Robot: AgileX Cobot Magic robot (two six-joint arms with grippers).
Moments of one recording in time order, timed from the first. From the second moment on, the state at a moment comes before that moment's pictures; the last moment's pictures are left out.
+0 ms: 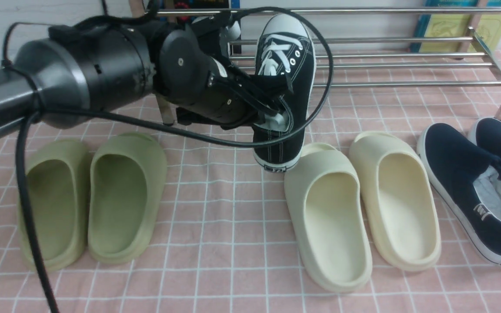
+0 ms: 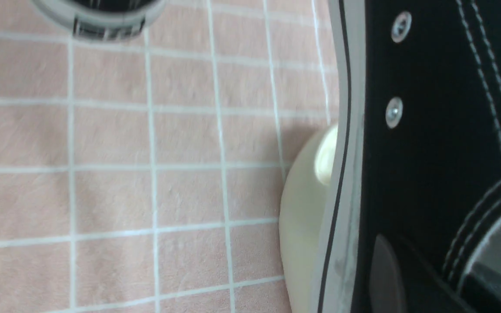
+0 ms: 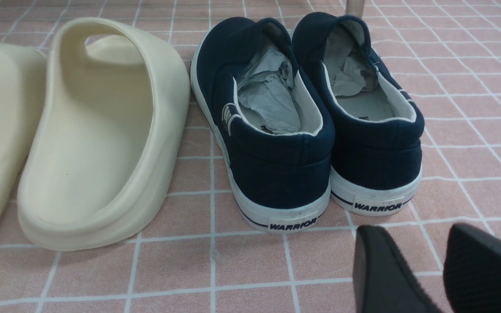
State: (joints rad) right arm -0.07 -0.02 0.02 -0.07 0.36 0.11; left arm -0.54 1.75 -1.40 -0.13 0.45 -0.47
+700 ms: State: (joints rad) right arm -0.07 -0.02 0.02 -0.07 0.36 0.11; left arm -0.43 2.01 -1.84 -0.11 0.72 -0.34
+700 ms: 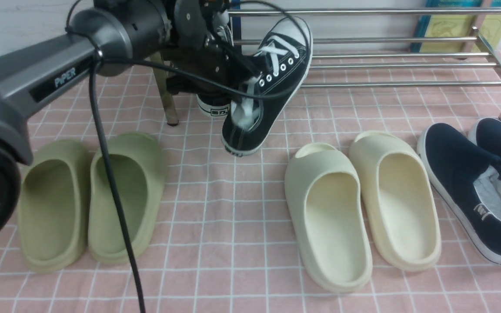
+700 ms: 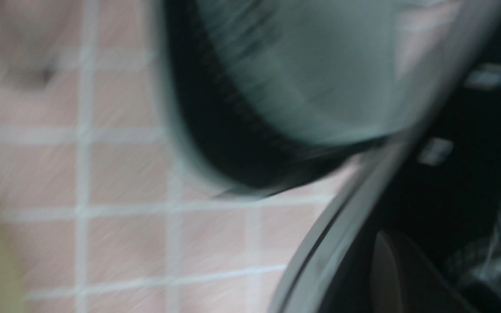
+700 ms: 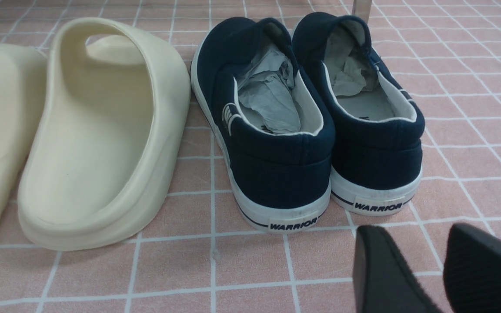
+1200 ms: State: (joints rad) right arm -0.07 -0.02 0.02 -0.07 0.36 0.11; left arm -0.43 1.96 -1.84 -0.13 0.67 -0.38
